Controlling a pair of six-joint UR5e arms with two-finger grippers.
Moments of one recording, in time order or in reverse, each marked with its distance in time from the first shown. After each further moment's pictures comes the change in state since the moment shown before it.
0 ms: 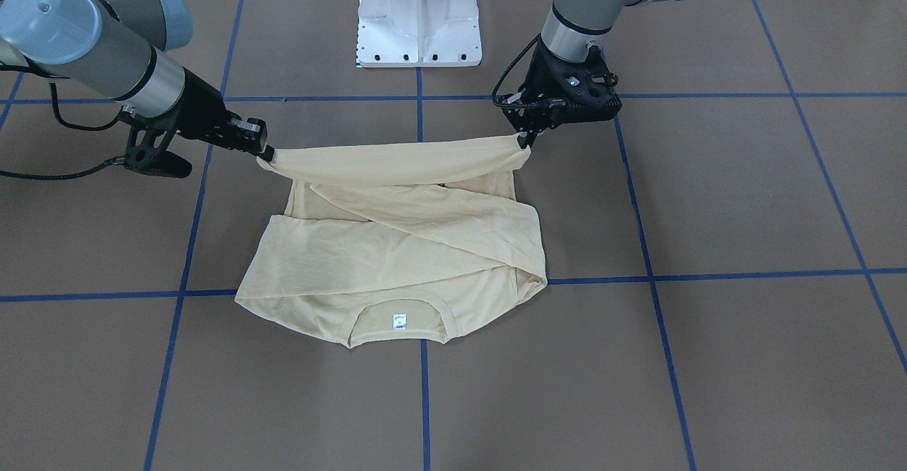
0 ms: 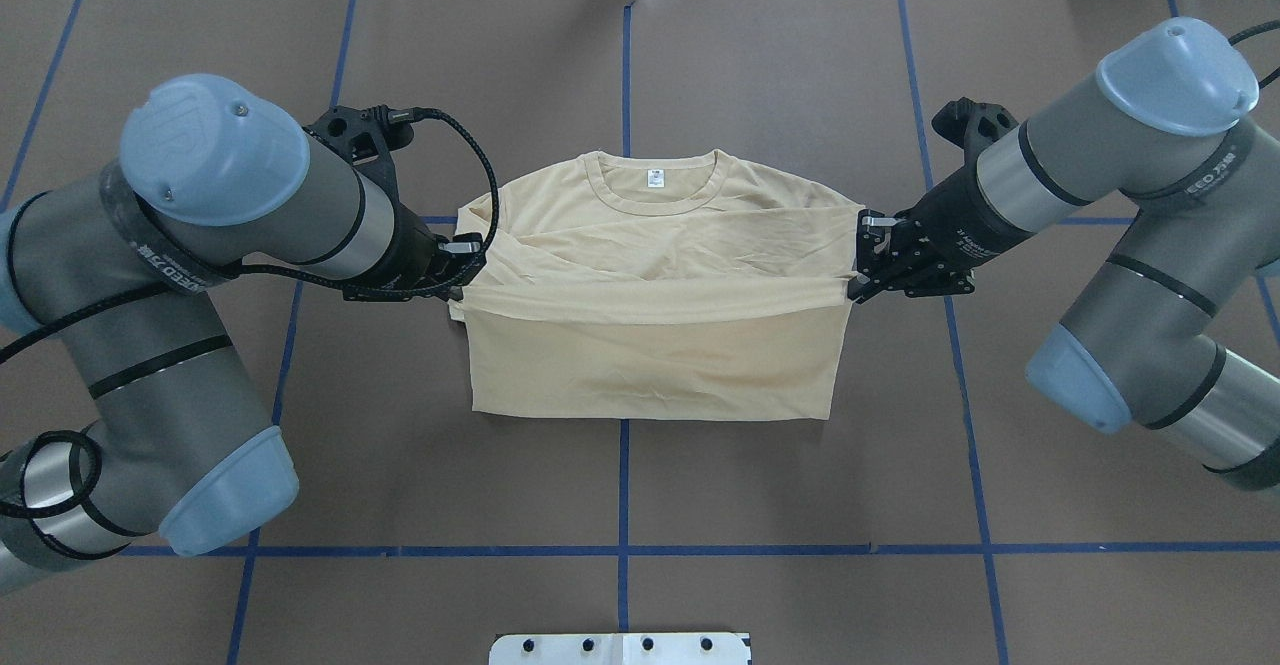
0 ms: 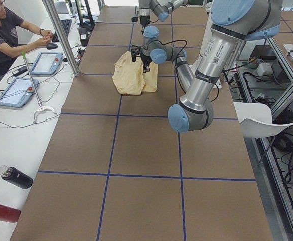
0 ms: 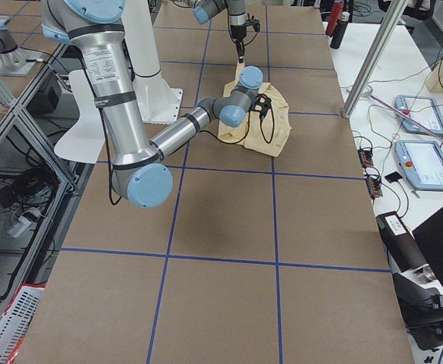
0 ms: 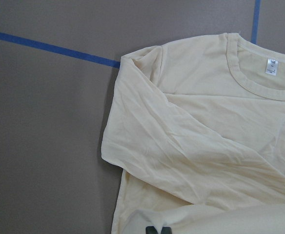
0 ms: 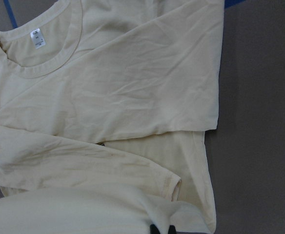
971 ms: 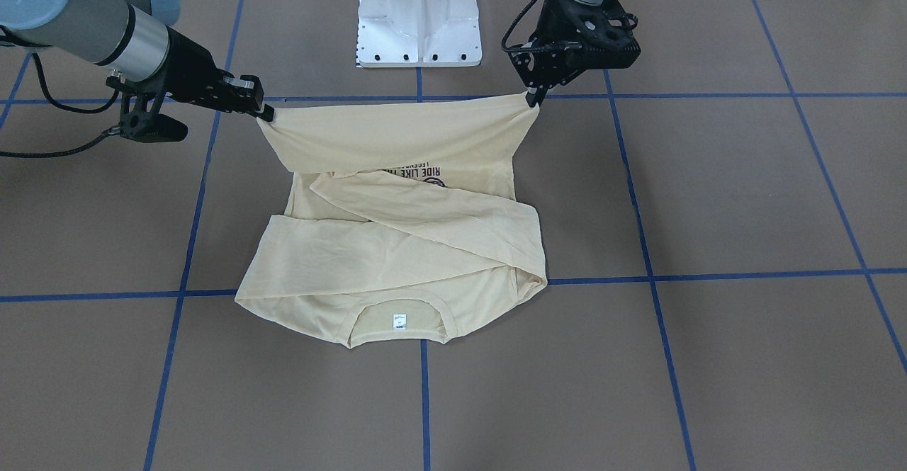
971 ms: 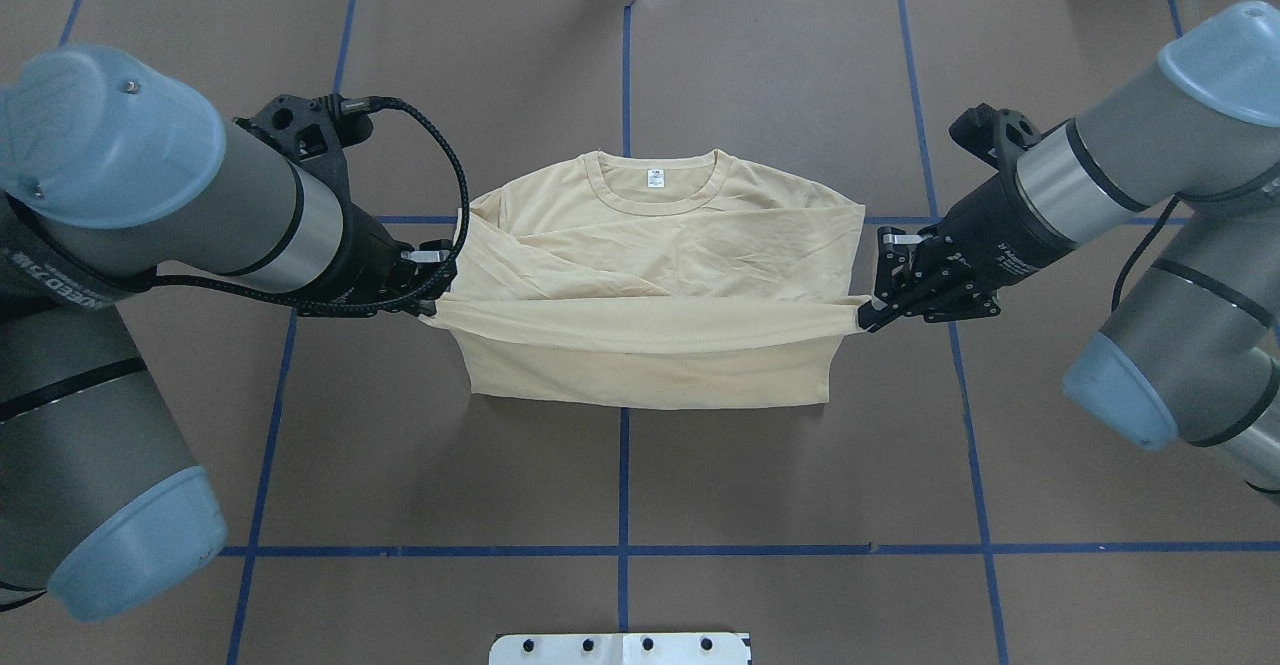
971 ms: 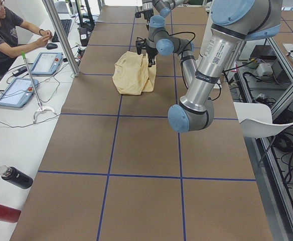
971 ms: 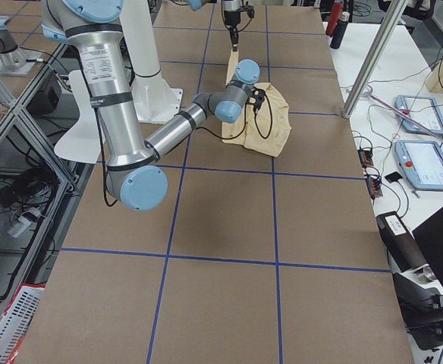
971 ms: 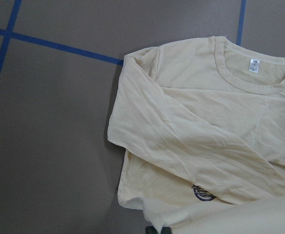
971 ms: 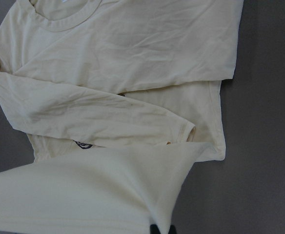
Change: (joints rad) left arm 0.000 0.006 -0.164 0.162 -0.023 -0.002; right arm 0.014 -0.053 0.112 0.001 0.132 -0.009
